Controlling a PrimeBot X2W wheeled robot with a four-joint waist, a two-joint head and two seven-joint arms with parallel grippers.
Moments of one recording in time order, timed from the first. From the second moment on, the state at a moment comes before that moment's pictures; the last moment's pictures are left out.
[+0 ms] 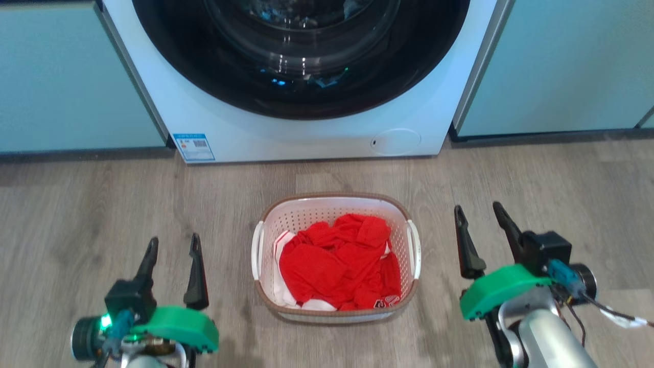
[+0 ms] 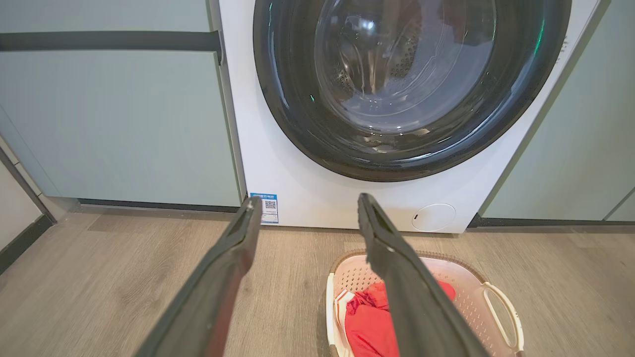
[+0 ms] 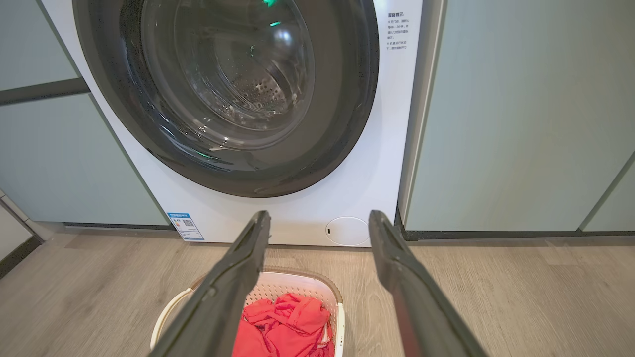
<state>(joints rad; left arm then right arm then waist) 0.03 0.05 -0.11 0.19 -0.17 0.06 -0.25 -0.13 -0.06 0.19 0.29 0.24 0.12 -0.25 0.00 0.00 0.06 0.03</state>
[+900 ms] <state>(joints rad) 0.12 0.05 -0.09 0.16 -0.12 0.06 -0.25 -0.03 -0.05 0.15 0.24 0.24 0.12 -0.25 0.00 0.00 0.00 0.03</state>
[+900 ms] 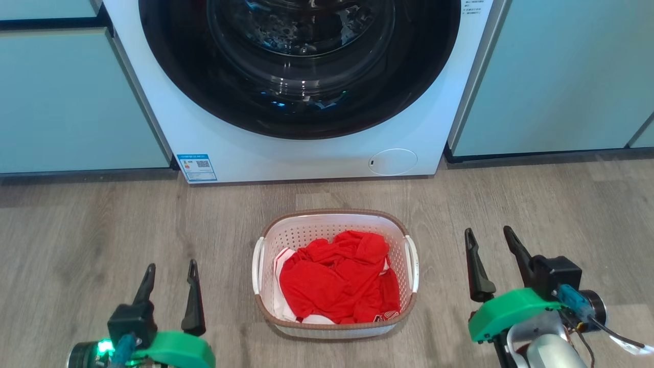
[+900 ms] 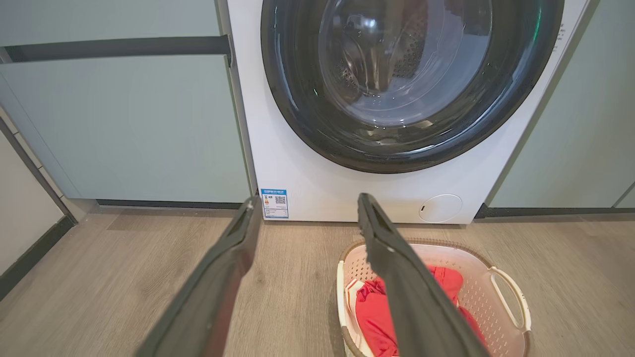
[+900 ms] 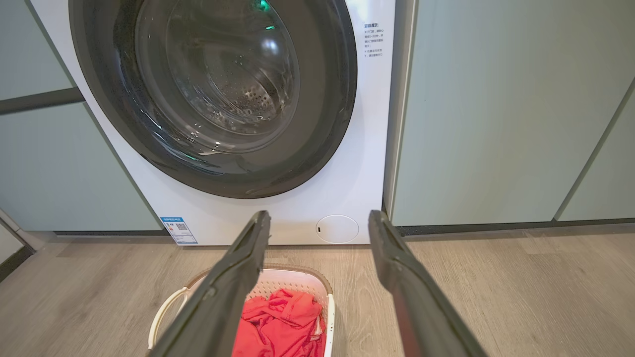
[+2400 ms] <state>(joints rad) 0.15 0.05 -0.08 0.28 -0.29 0.04 -0.20 0.01 -0.05 0.13 0.33 0.42 0.12 -0.21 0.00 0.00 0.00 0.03</state>
